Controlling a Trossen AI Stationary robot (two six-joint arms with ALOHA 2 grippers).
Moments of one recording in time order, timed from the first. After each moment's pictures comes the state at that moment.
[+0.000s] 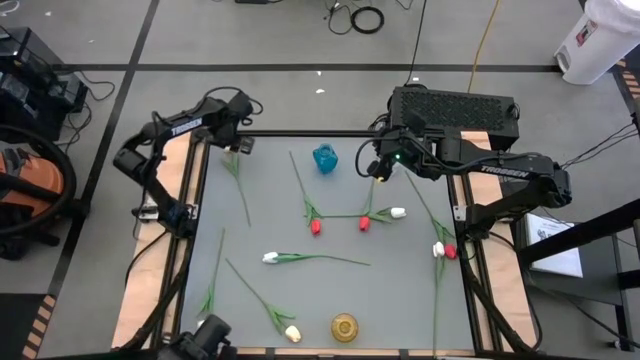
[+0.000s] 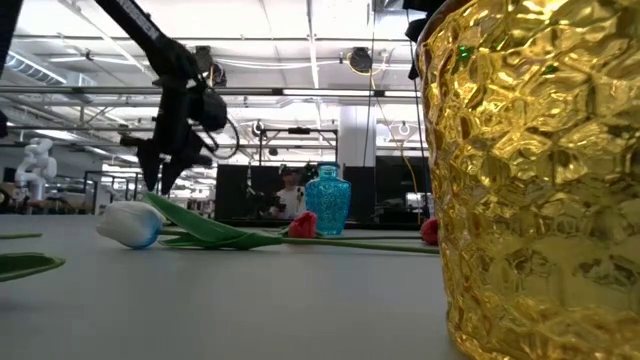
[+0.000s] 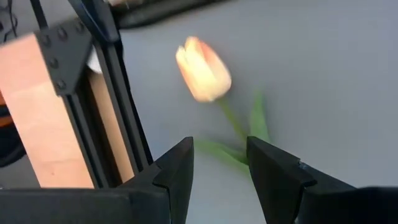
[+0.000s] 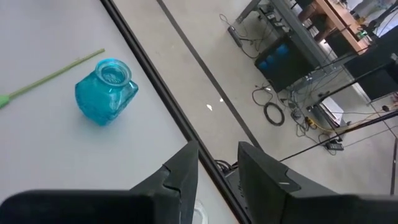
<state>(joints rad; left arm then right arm) 1.00 1.66 1.15 -1.02 -0.25 -0.34 -0.20 1.32 1.31 -0.78 0.70 -0.01</state>
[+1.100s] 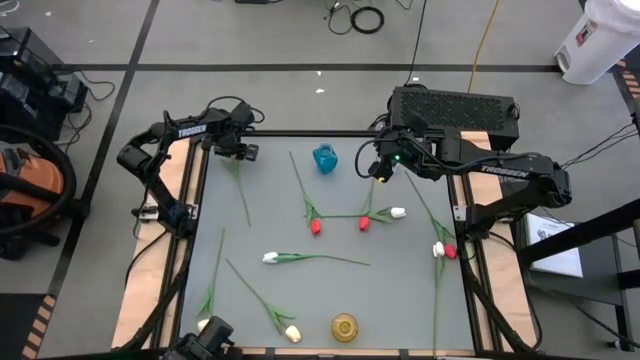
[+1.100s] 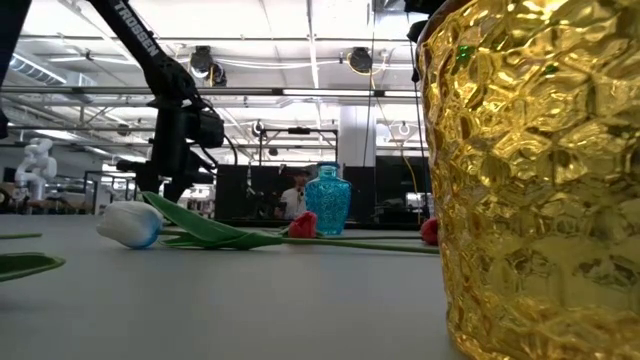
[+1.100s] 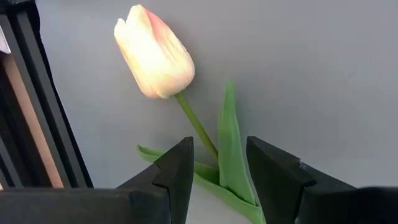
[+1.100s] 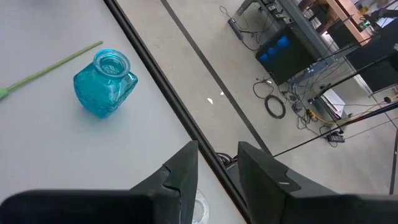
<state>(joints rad) 1.00 1.69 1.03 -0.84 -0.15 -0.39 -0.20 1.32 1.31 -0.81 0.70 0.03</state>
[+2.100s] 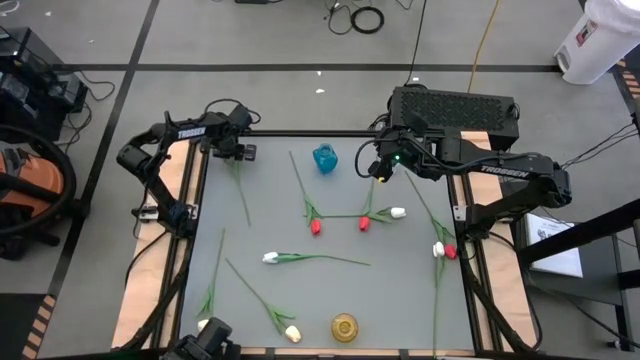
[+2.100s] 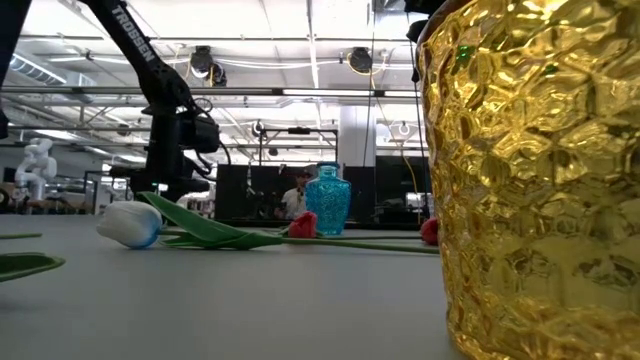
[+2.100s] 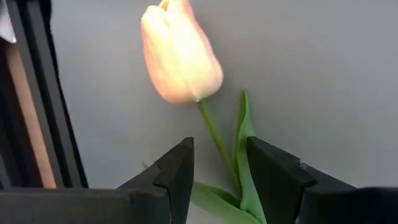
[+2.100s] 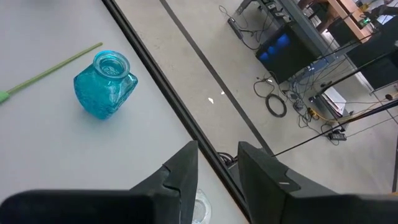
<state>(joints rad) 1.01 1.69 0.96 -0.74 -0.19 -0.44 -0.20 1.32 1.31 -0.81 0.70 0.04</state>
